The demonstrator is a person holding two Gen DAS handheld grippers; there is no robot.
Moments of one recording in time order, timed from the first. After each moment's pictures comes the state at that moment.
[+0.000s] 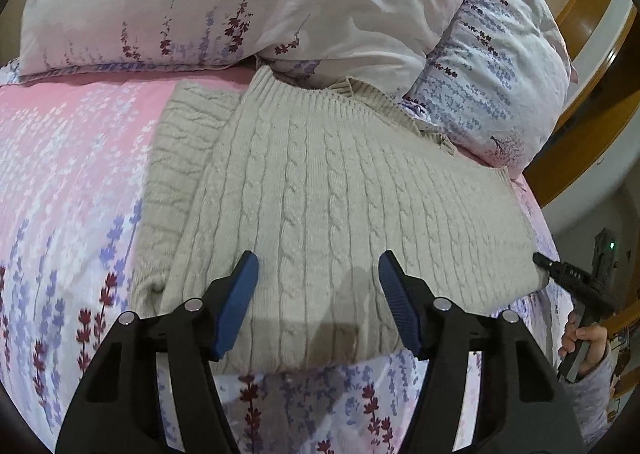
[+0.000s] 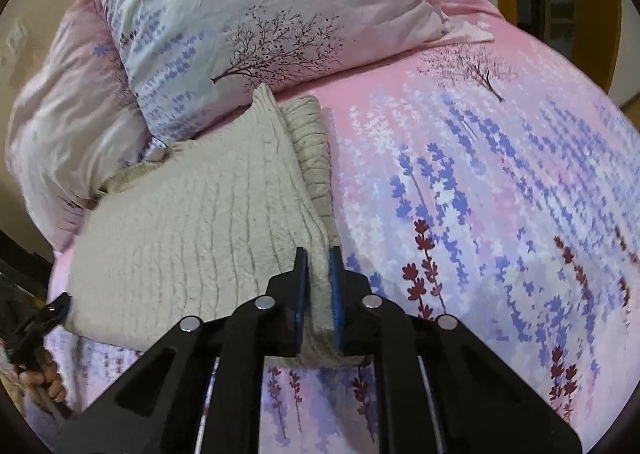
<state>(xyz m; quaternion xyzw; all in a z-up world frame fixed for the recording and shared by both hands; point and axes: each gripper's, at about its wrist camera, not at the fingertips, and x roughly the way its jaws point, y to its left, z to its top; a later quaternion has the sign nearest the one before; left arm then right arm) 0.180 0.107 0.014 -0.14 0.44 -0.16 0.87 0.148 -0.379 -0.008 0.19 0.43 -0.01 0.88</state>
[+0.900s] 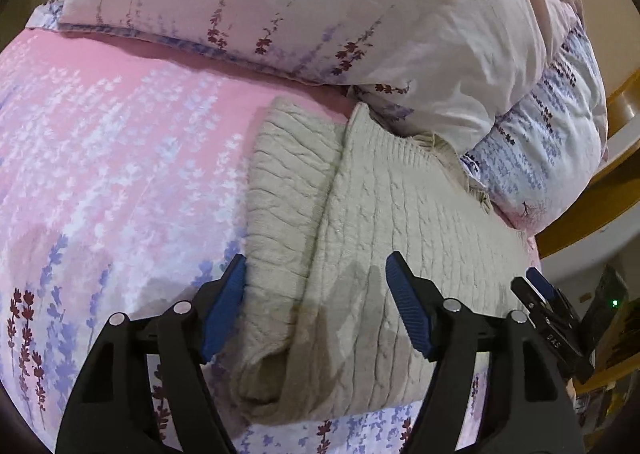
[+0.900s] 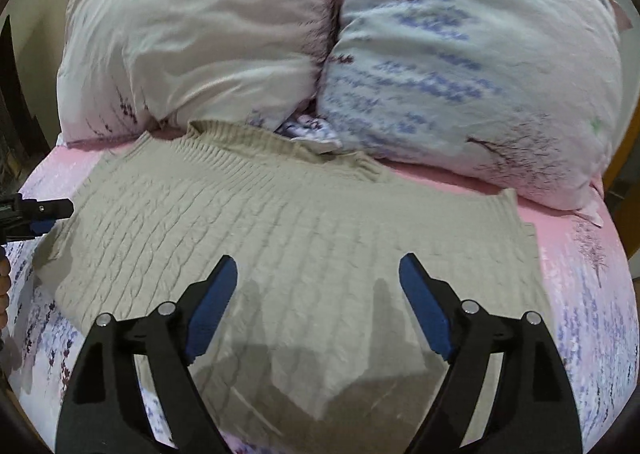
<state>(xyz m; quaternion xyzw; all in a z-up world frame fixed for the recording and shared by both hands) 0.219 0.164 0.008 -0.23 0.47 -0.11 0.85 0.212 -0.182 0.033 -0.04 0.39 0.08 0.92</state>
